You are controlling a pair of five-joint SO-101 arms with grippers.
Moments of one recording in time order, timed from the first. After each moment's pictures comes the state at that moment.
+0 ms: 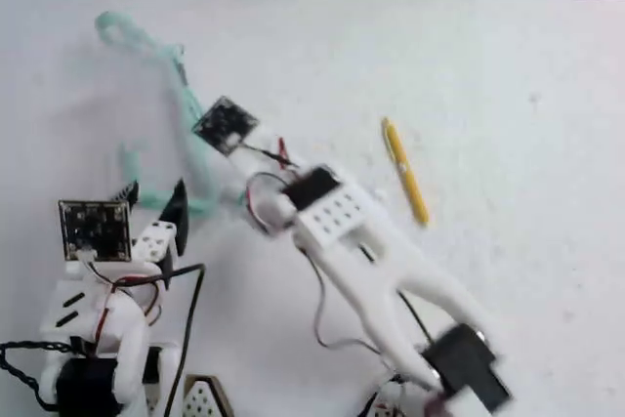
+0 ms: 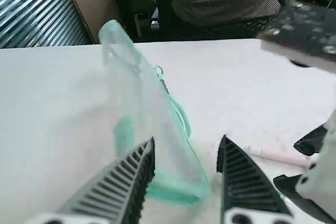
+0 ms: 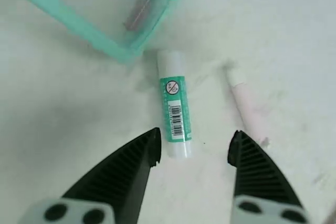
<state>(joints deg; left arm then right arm) -7.2 -102.3 69.3 64.6 -3.2 -42.0 -5.5 22.7 55.6 16.8</state>
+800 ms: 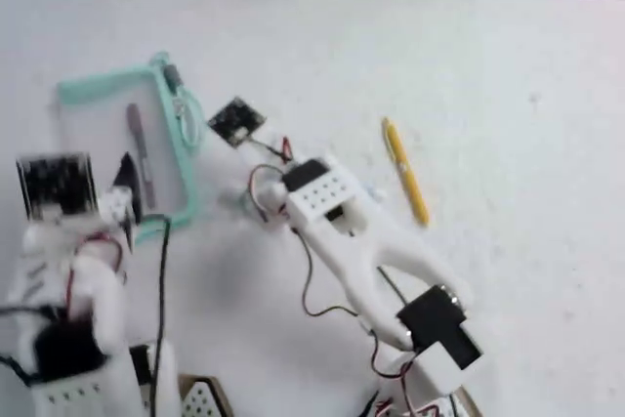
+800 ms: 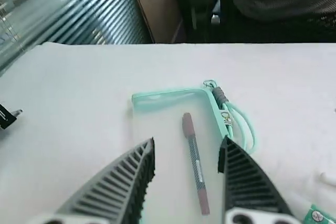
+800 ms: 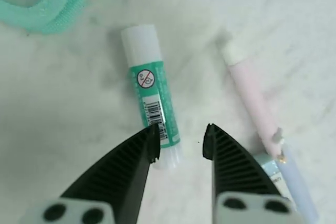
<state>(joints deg) -20.4 -77.0 57.1 55.3 -8.4 -38.2 3.5 26.1 46.6 14.8</state>
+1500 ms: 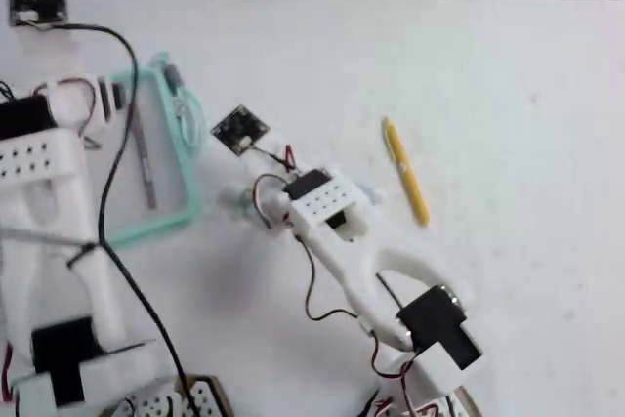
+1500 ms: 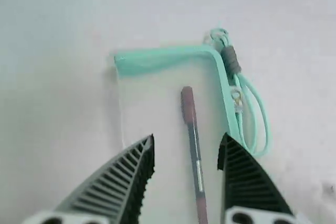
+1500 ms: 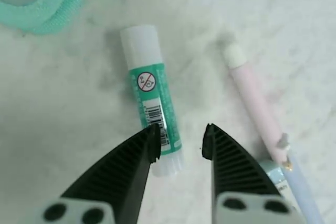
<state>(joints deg) -22.9 -7.8 5.4 60.2 -2.9 -38.2 3.5 29.4 41.8 14.8</state>
